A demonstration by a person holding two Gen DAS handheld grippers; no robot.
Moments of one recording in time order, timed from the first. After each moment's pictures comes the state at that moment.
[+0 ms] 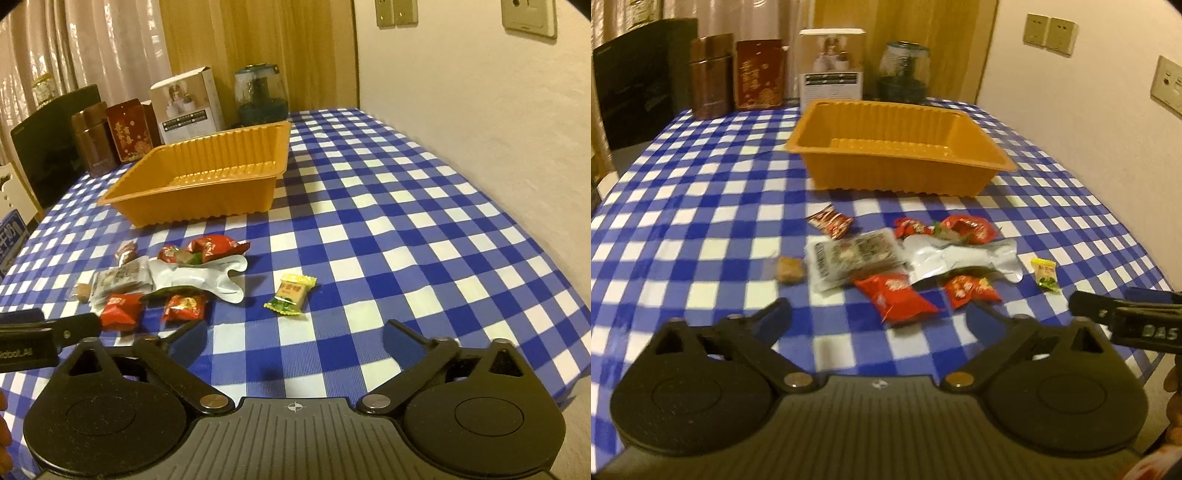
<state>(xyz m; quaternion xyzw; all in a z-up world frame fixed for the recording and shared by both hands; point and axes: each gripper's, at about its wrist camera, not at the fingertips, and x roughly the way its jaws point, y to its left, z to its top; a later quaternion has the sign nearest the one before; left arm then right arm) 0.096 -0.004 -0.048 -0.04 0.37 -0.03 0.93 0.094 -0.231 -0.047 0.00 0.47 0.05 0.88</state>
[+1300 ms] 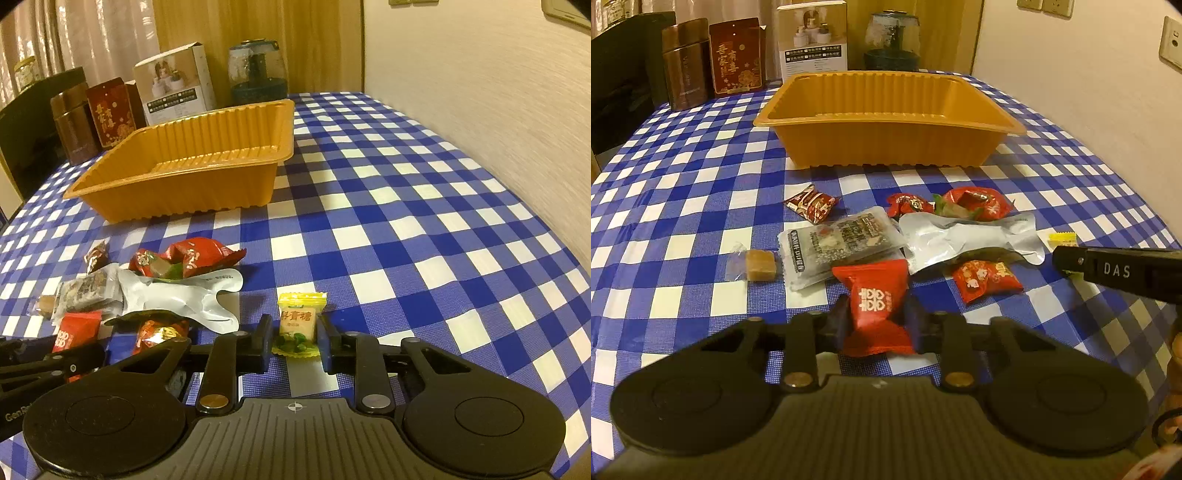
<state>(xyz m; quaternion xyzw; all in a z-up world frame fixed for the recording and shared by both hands) 0.128 -0.015 -0.080 -0.01 0.39 -0.03 0.92 0.141 -0.215 -0.088 -0.01 0.49 0.03 0.87</state>
